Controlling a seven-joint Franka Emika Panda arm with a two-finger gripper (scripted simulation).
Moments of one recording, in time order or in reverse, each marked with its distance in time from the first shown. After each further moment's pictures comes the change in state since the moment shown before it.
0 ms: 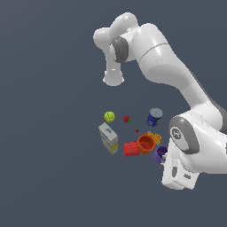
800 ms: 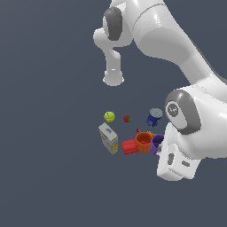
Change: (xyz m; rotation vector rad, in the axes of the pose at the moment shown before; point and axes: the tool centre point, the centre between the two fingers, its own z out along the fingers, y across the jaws) arm -0.065 -0.008 -0.072 0.000 0.000 0.000
